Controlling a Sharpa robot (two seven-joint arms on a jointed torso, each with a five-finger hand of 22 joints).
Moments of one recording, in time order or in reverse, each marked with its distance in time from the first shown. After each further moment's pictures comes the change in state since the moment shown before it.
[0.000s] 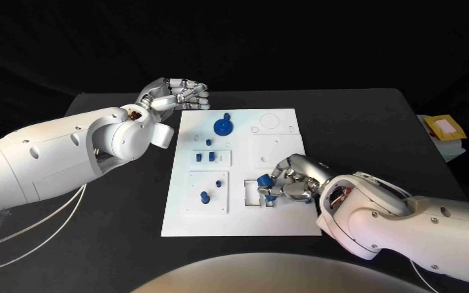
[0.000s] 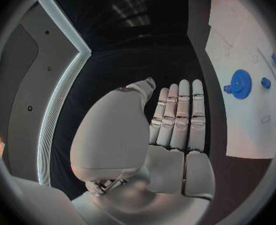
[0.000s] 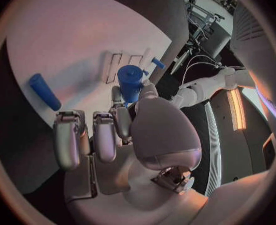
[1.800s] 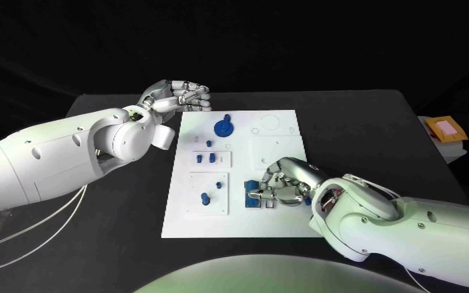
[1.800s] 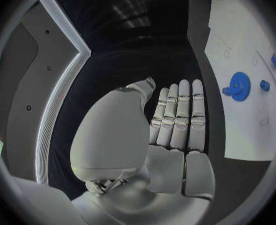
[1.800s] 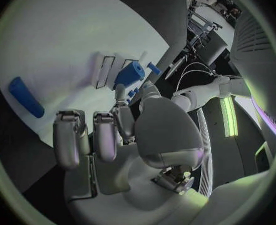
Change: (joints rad) left arm 0.000 0.000 0.000 -0.002 0.000 0.014 -0.010; left_hand 0.000 0.000 0.000 0.000 0.000 0.000 0.000 0.000 0.000 0.000 0.000 0.000 0.000 0.000 0.000 -0.005 0.003 0.000 0.002 0.002 0.000 -0.002; right arm -0.012 0.043 0.000 -0.026 -0.079 0.015 0.044; right_hand -0.090 -0.080 0.086 -0.002 -0.101 0.023 -0.041 0.049 0.072 0.017 -0.014 -0.027 0.003 0.004 -0.004 -0.018 0.000 0.000 0.000 -0.007 -0.012 0.000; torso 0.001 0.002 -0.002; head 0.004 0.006
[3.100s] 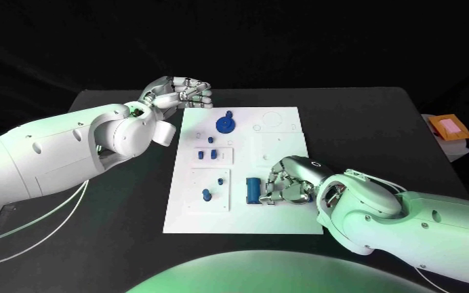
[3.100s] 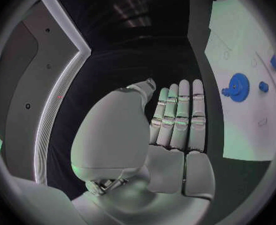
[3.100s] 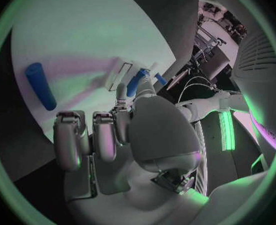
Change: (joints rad) left arm 0.000 -0.006 0.000 0.004 0.014 0.010 -0.007; left_hand 0.000 0.011 0.006 0.000 0.000 0.000 0.000 0.000 0.001 0.000 0.000 0.000 0.000 0.000 0.000 -0.004 0.004 0.000 0.005 -0.002 -0.004 -0.002; right arm 0.000 -0.013 0.002 -0.023 -0.102 0.104 -0.006; right_hand 0.157 0.053 -0.088 0.000 -0.121 0.019 -0.012 0.020 0.002 0.025 -0.004 0.072 0.030 -0.004 -0.010 0.009 0.000 -0.016 0.000 -0.007 0.028 -0.001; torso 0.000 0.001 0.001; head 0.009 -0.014
